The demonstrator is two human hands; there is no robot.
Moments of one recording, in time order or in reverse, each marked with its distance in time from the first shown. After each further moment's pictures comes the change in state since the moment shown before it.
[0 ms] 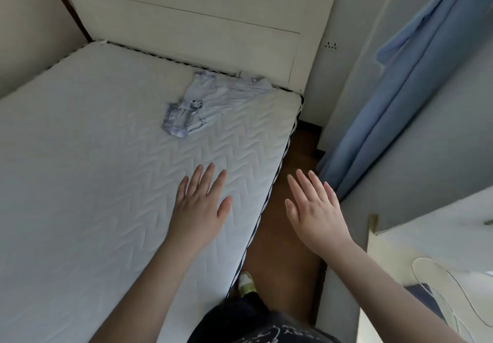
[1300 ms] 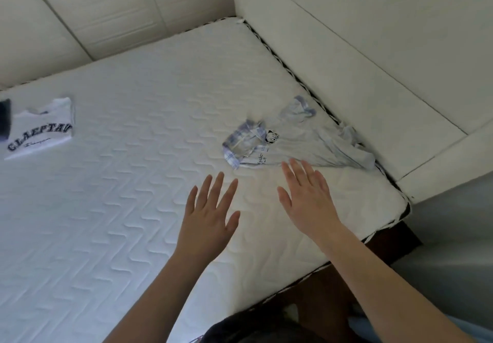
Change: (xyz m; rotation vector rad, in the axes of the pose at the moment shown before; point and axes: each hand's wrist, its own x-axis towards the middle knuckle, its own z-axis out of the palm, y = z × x) left_hand 0.315 -0.011 0.013 0.042 0.013 -0.651; right_hand 0.508 0.000 0.016 0.034 -0.211 -0.719
